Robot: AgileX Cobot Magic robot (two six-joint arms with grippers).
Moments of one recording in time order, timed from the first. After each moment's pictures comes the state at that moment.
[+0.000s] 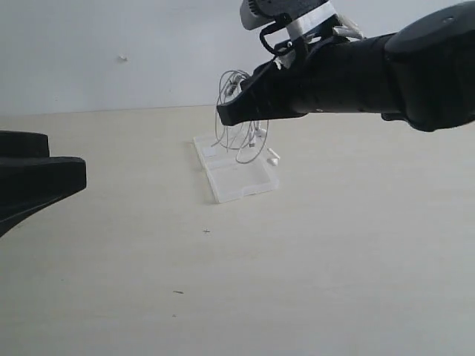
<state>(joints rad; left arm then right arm) -0.04 0.84 -0.51 1.75 -0.69 -1.79 0.60 1.58 -1.04 1.28 0.02 -1.32</state>
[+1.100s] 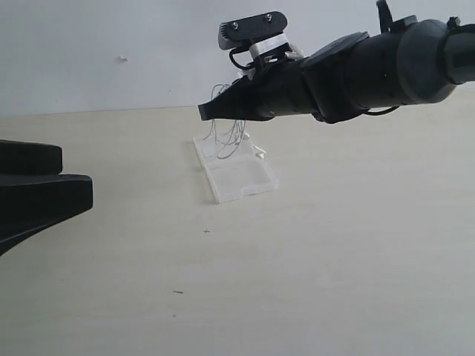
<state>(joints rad) -0.04 0.84 -0.51 1.75 -0.79 -1.79 0.54 1.96 -1.32 1.31 0.01 -1.26</state>
